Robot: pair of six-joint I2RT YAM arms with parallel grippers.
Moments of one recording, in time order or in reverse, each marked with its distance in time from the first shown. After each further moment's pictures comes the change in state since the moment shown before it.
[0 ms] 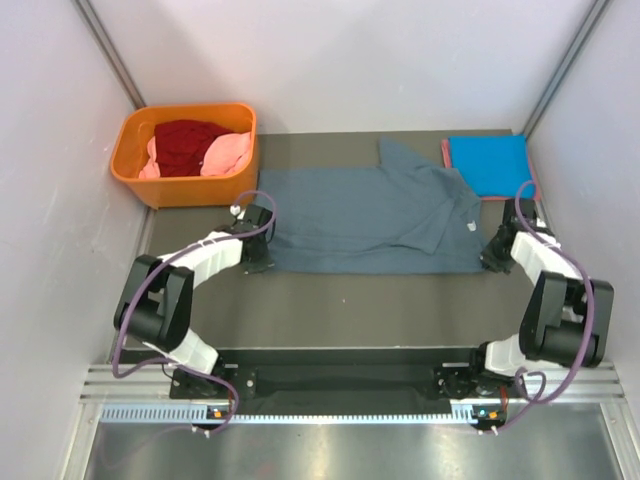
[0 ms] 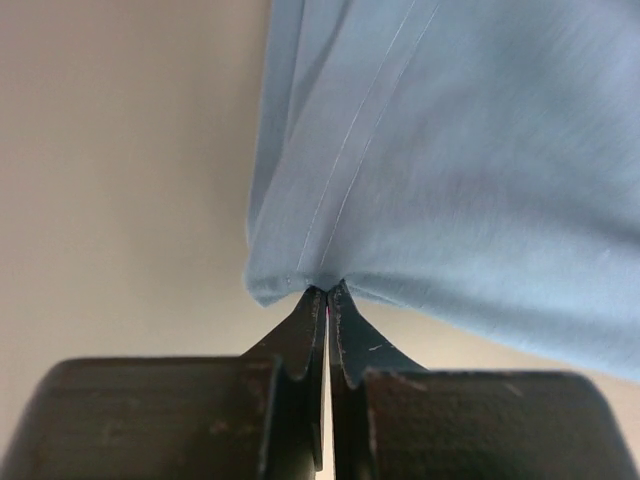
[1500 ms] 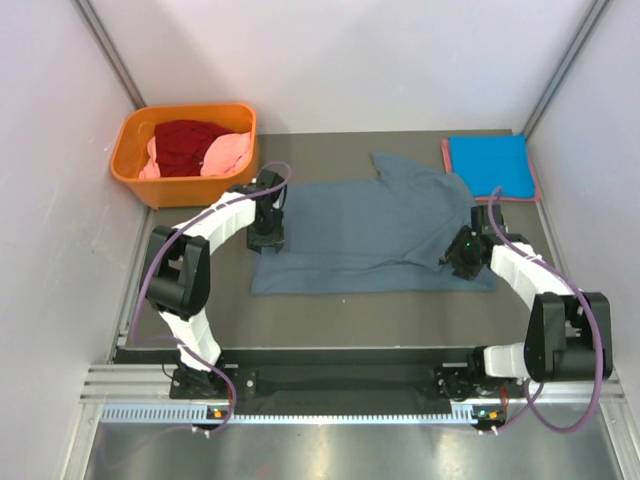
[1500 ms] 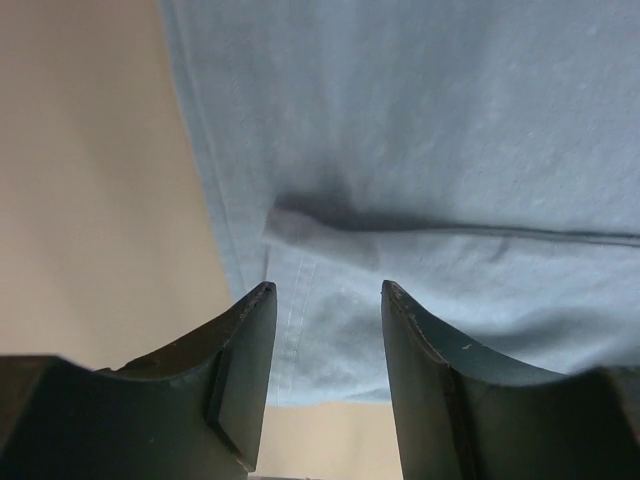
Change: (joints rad) left arm -0.008 0.212 0.420 -0.356 0.086 0.188; right arm 0.238 -0.141 -0.087 0.016 -0.154 0.150
